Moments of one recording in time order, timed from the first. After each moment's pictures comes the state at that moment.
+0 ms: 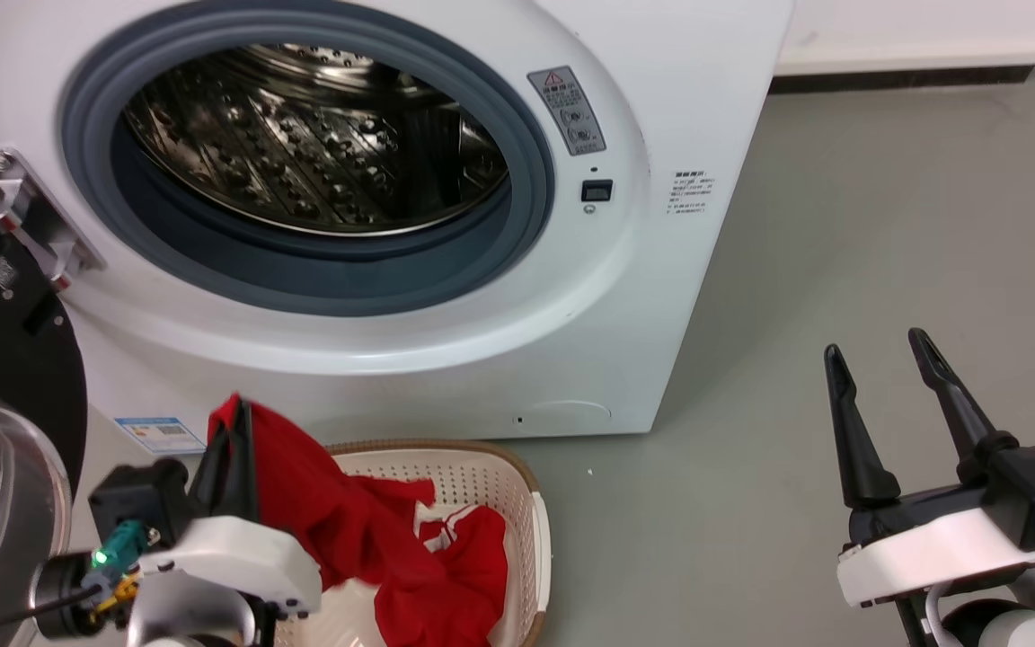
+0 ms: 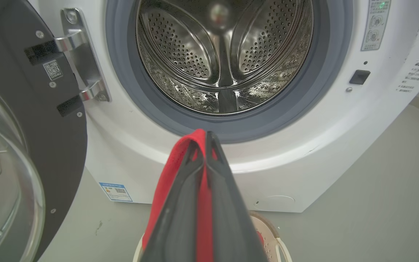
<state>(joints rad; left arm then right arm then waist) -0.01 0.29 -0.17 -0.17 -0.32 0.24 0.07 0.00 -0.05 0.03 -0.23 0.03 0.13 -0.02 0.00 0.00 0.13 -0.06</state>
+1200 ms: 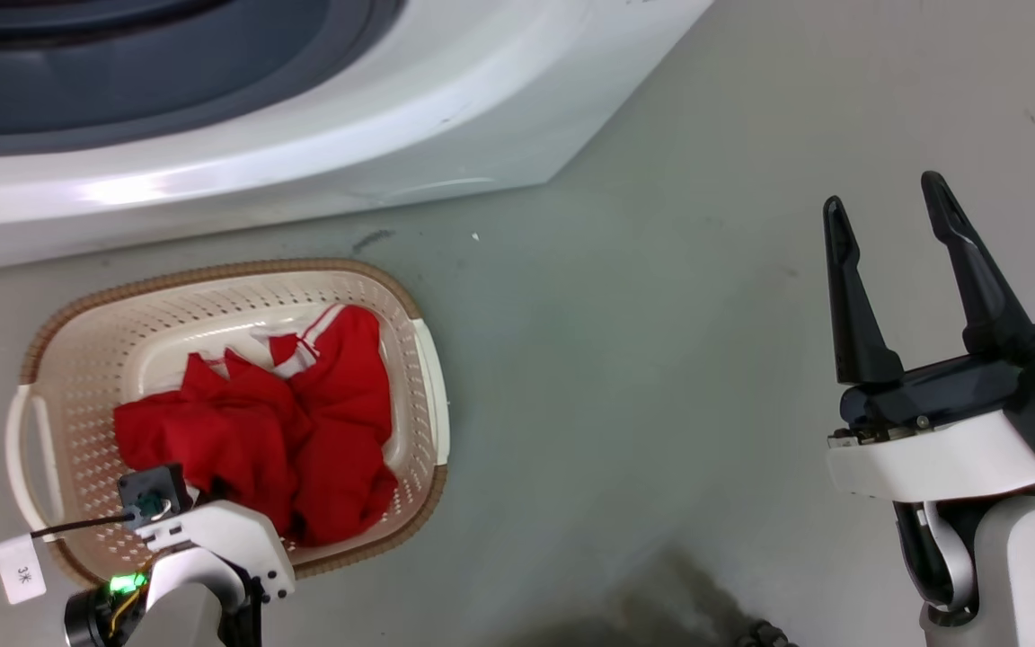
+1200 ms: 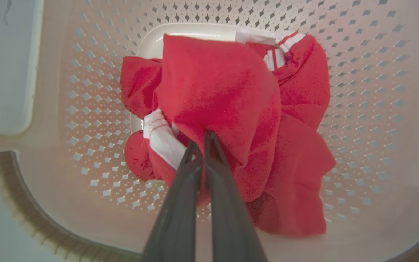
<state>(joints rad) -0.47 0.18 -0.08 1.05 -0.41 0.11 -0.26 -0.23 -0.05 0.07 -0.23 0.03 0.13 -0.10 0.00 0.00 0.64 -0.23</state>
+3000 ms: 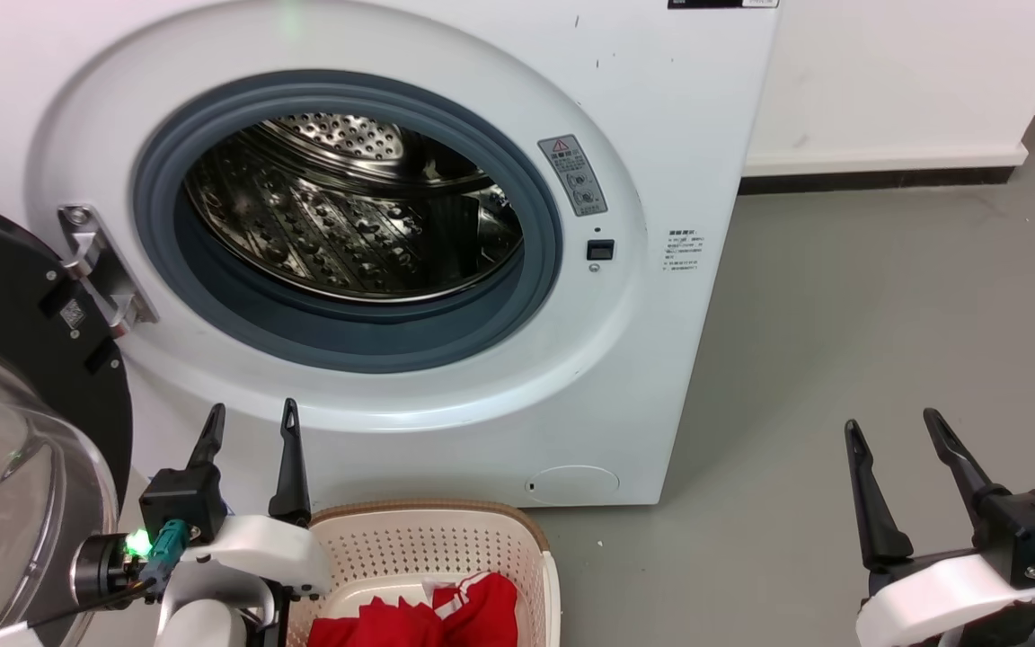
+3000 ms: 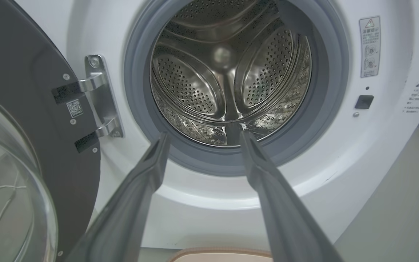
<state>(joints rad) -0.17 0.13 -0.02 0.36 -0.17 0.03 -0.26 0.09 -0.05 -0.03 -0.16 -0.01 0.13 0.00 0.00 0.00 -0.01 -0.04</state>
